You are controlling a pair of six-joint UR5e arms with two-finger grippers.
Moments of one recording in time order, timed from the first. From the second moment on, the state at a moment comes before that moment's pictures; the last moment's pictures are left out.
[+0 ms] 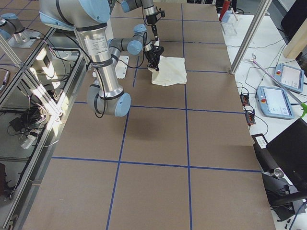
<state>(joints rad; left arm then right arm) -0.45 -2.08 -2.09 -1.66 -1.65 -1.46 0.37 -1.08 2.01 -1.77 1.42 1.83</state>
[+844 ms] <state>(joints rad) -0.56 -2.19 -1.77 -1.78 -1.65 -1.35 0.47 -0.96 1.63 -1.53 1.43 1.75</state>
